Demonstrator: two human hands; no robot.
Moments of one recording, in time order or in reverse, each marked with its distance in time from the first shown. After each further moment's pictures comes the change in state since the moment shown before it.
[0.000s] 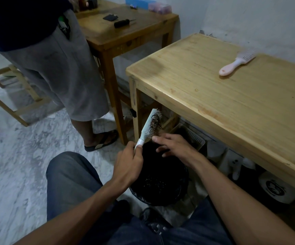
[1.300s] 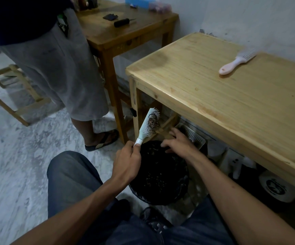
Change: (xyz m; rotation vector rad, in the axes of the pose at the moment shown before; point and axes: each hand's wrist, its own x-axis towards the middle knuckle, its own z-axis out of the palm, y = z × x) left_hand 0.002 0.001 -0.002 -0.006 0.012 -0.043; right_hand -0.004 -0.009 -0.004 -0.108 0.178 0.116
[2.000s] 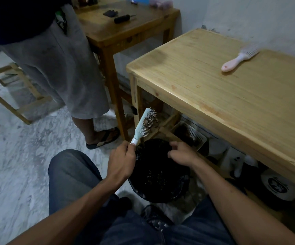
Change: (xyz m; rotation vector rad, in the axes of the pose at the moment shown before) left_hand 0.005 -0.014 -0.009 0.017 0.041 -0.017; right_hand 0.002 0.027 -0.001 -0.288 -0.046 0.135
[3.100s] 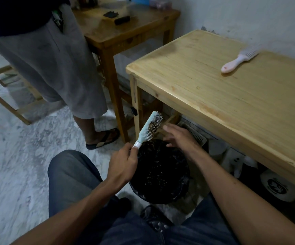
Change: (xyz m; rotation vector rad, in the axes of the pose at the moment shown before) left_hand -0.005 -0.005 0.001 0.047 -0.043 0.098; right_hand 0.002 -0.024 -0.013 0.439 0.047 -0.221
